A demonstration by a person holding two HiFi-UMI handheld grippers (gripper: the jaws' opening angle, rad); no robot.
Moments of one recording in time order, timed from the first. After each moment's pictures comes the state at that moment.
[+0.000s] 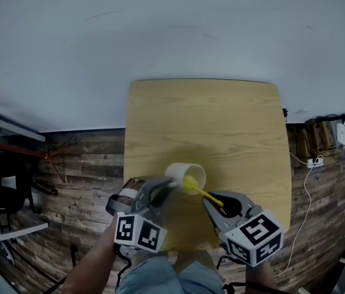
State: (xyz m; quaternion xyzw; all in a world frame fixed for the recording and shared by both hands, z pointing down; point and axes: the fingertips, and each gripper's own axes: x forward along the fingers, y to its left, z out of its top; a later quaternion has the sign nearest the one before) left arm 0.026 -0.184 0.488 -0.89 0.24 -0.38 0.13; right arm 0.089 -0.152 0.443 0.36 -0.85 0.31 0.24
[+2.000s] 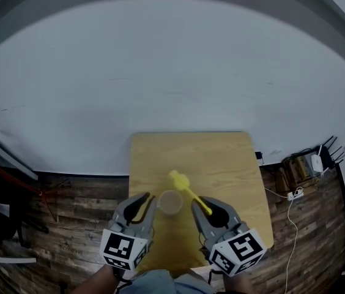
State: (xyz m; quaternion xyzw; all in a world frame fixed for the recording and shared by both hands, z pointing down) left arm -0.041 -0.205 0.348 -0.90 0.43 -0.08 -0.08; right arm 0.062 -0.177 0.304 0.49 -0.86 0.14 0.05
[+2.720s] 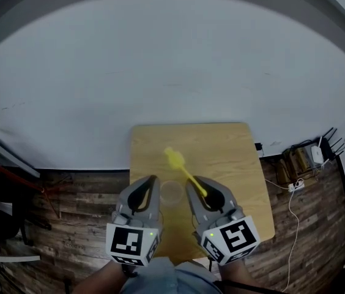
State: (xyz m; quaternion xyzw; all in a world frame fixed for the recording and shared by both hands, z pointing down) left arm -0.028 -0.205 0.290 -0.88 0.48 -0.04 -0.06; right arm 0.050 -0.187 0.273 0.51 -0.86 0.07 0.04
